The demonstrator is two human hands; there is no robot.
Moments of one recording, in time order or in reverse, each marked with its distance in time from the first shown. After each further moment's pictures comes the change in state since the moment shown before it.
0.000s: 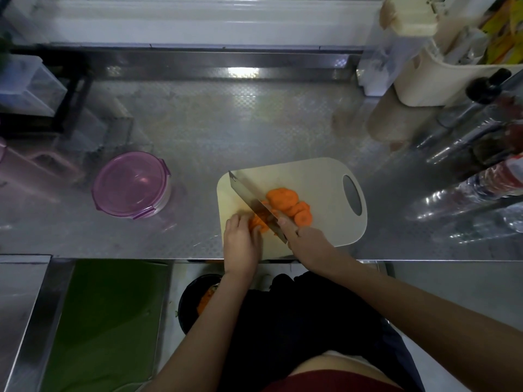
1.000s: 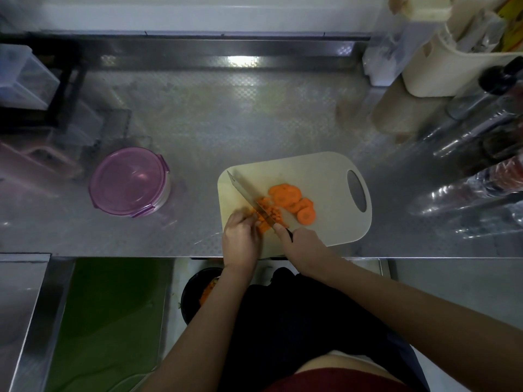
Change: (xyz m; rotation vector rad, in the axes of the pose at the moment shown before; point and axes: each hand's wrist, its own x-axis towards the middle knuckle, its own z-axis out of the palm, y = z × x) left_hand 0.006 -0.001 -0.005 0.057 0.024 0.079; right_hand 0.012 0.010 0.021 -0.068 0.064 0.060
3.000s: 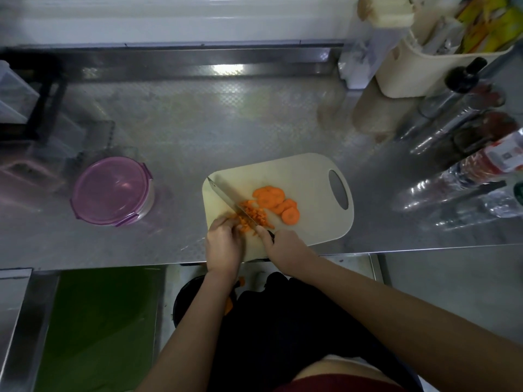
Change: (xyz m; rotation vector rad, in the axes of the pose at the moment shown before) left_hand 0.001 0.001 -0.007 -0.006 -0.053 -0.092; right_hand 0.007 0.008 0.013 0.021 0.036 -0.059
